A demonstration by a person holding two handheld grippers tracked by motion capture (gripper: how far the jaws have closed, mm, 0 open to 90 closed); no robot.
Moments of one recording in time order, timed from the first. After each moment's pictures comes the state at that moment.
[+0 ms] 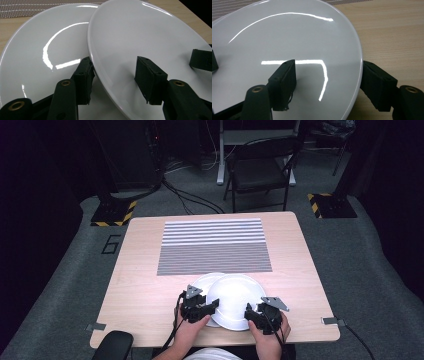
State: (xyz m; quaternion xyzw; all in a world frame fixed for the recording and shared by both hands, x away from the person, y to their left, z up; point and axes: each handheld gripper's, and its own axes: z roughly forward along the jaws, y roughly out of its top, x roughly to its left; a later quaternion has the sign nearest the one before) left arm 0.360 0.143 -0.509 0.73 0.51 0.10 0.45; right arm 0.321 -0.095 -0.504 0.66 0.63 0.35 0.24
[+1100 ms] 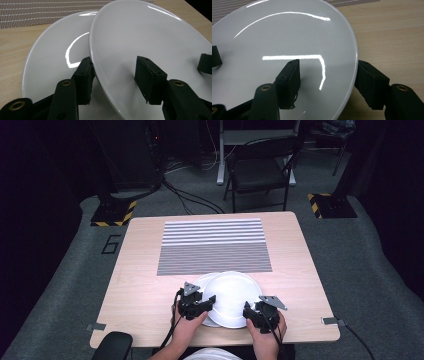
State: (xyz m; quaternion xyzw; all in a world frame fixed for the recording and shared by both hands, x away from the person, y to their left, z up) left arm 0.367 0.149 -0.505 0.73 0.52 0.13 0.44; right arm 0.325 -0.088 -0.503 0.66 0.62 0.36 0.23
